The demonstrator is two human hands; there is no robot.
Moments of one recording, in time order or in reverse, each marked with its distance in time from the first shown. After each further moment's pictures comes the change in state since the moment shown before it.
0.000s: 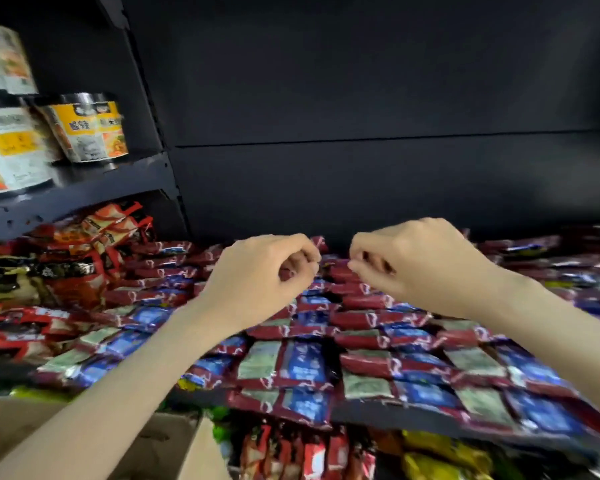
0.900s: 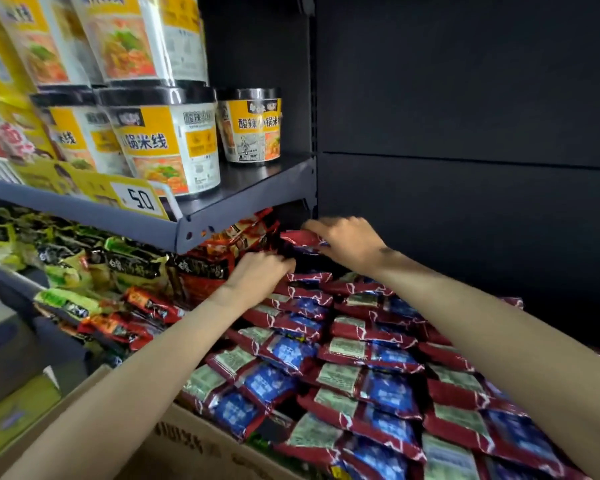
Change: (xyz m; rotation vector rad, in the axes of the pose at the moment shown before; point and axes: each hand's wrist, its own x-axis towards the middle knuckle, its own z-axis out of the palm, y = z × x) left_hand -0.040 -0.305 -0.003 0.729 -0.279 -0.172; right_hand 0.277 -0.080 0.220 0.080 -0.079 -0.179
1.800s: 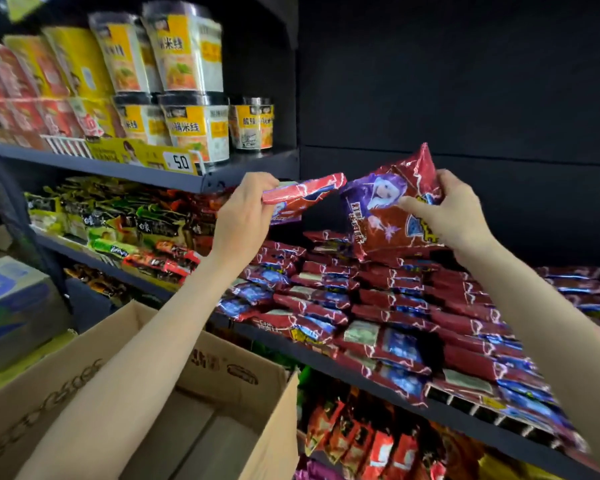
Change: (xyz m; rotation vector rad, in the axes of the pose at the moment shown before) left_hand -0.099 0.093 -0.169 -0.491 0.835 -0.176; right_hand -0.205 -0.021 -0.179 0.833 0.369 0.708
